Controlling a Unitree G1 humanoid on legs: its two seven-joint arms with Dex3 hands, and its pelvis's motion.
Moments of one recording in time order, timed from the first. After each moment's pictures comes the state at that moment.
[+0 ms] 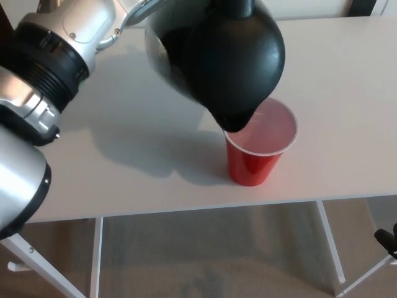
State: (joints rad) left_arm -1.32 0.45 -0.69 0.76 1.29 -0.22 0.59; right_arm -0.04 -0.25 -0.45 0.55 0.47 0.21 0.23
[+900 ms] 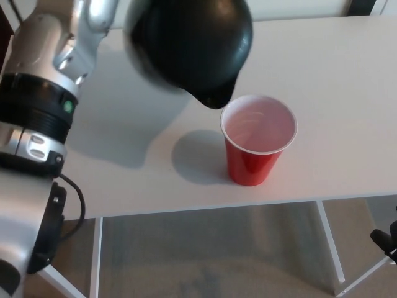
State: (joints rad) left_arm -1.09 0.34 -0.11 0.69 0.93 -0.20 0.26; right_arm -0.04 -0.24 -0.44 0.55 0.47 0.21 0.23
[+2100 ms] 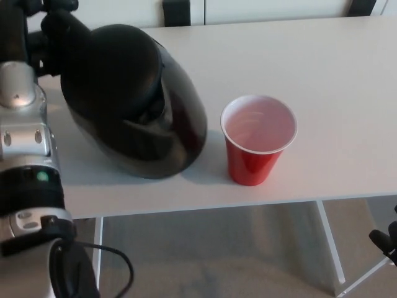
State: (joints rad) left_arm -0.78 0.10 0.54 0.52 0.45 0.15 -0.02; right_arm -0.04 -0.24 -0.44 0.55 0.47 0.21 0.23
